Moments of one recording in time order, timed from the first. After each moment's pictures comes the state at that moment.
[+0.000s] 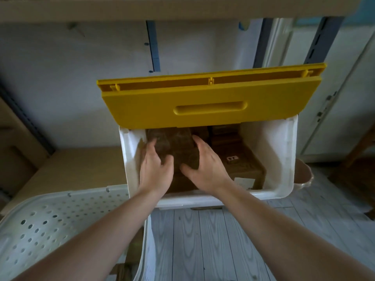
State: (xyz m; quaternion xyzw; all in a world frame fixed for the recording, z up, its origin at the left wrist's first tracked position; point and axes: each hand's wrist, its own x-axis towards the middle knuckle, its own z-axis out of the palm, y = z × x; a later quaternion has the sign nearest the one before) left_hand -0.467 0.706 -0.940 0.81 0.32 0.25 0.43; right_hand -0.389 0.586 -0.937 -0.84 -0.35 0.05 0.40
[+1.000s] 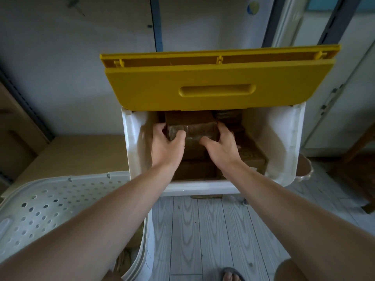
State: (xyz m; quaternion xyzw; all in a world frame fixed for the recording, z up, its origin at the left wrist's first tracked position) left_hand -0.445 0.693 -0.929 0.70 0.33 0.28 0.57; right_hand -0.375 0.583 -0.929 -0.81 -0.16 0.10 0.55
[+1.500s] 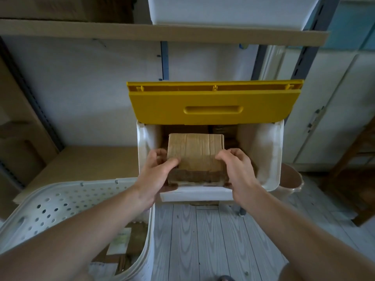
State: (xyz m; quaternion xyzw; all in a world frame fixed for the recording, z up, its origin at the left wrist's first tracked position) left_hand -0.537 0.685 -0.903 0.62 0.26 0.15 0.72; right_hand -0.438 0.529 -0.894 -0.69 -0.06 0.18 0.69
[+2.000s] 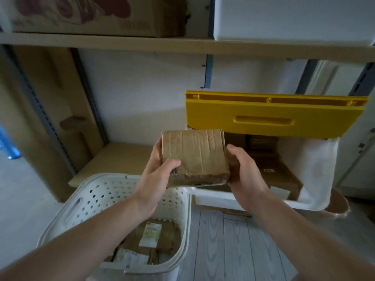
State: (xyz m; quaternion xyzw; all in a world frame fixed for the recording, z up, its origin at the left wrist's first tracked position) left_hand -0.625 0.728 -0.880 0.64 0.16 0.26 0.70; right_hand -0.482 0.591 -0.881 -0.59 -0.16 0.30 0.73
